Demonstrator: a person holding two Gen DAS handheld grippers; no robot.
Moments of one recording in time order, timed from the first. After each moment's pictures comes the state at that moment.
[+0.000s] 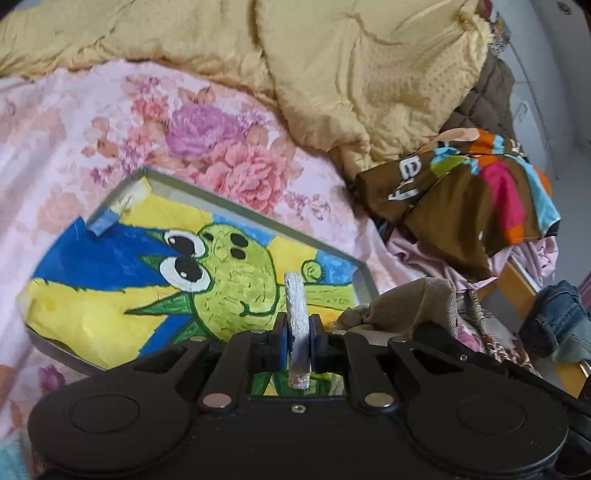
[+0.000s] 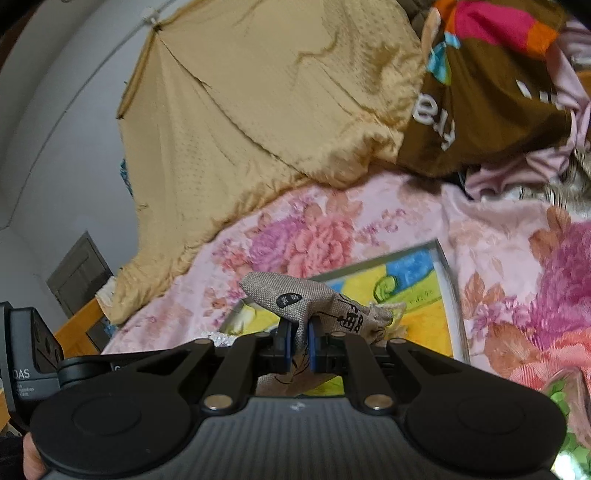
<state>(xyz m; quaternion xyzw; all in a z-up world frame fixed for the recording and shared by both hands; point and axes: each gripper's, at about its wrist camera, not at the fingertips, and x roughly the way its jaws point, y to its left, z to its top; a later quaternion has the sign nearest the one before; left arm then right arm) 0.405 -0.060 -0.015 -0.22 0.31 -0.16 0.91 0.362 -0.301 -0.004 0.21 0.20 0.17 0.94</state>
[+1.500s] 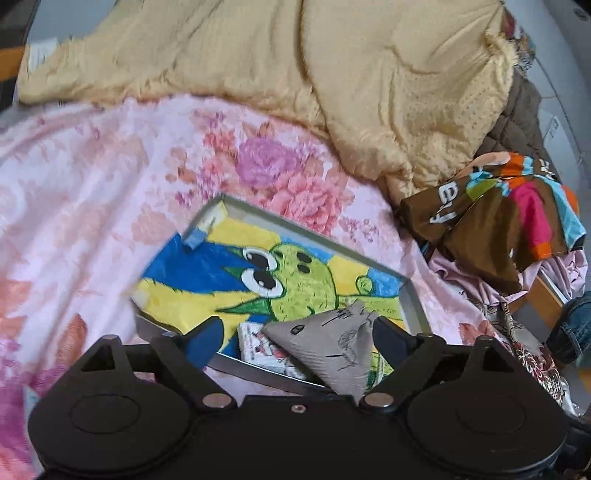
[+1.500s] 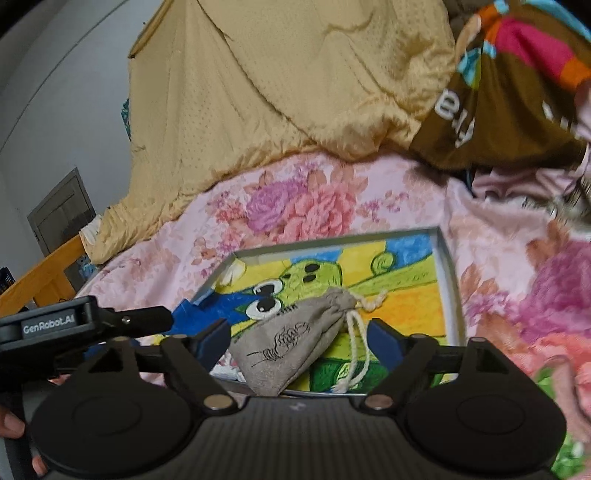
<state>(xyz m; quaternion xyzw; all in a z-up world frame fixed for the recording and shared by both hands) 0.340 -0.018 0.009 -0.20 0.27 -0.08 0.94 0.335 -0.266 0.004 0.11 0.23 0.15 0.95</state>
